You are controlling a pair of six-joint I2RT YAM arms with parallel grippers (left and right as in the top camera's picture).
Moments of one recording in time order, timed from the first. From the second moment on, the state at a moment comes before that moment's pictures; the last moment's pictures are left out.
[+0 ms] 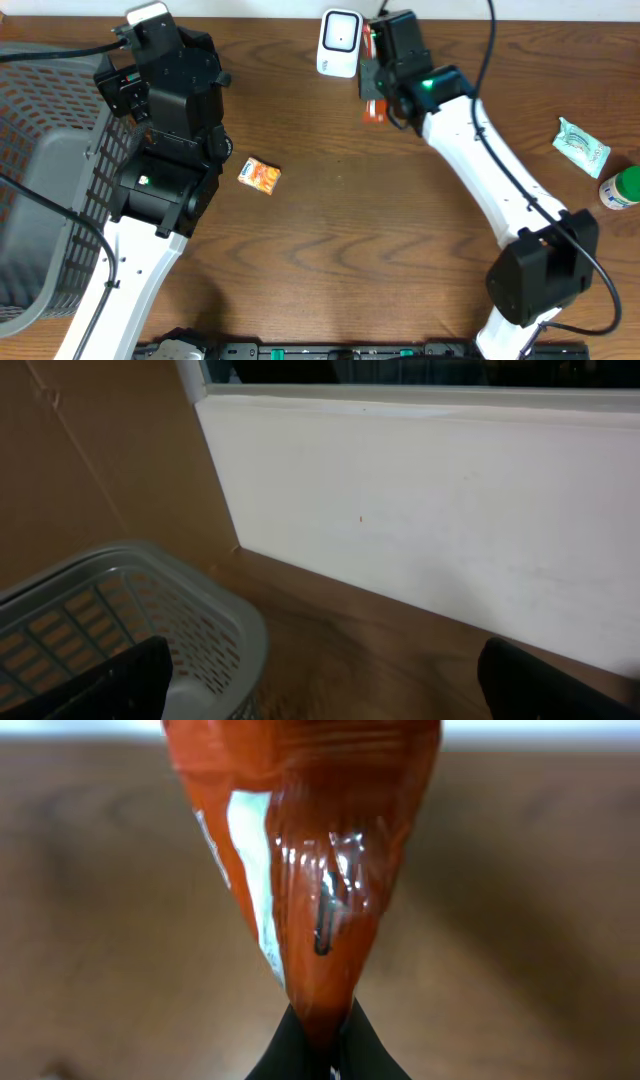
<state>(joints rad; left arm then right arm) -0.34 1.27 1.36 -0.38 -0.85 -0.15 0.44 1.89 1.72 -0.61 0.22 0.28</state>
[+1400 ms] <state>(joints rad) -0.34 1.27 1.36 -0.39 -0.85 -0.15 0.45 2.59 2.04 0.69 0.48 -0.65</state>
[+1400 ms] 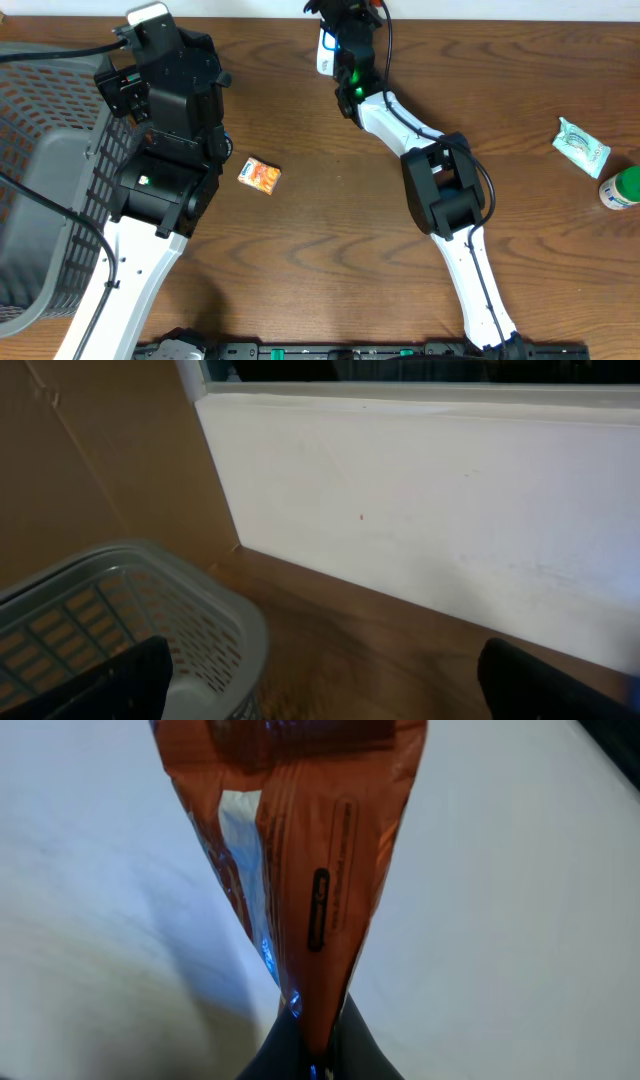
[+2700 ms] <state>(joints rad) -0.34 1.27 1.36 -0.39 -0.85 -0.15 0.57 2.61 2.05 0.20 0.43 -0.48</state>
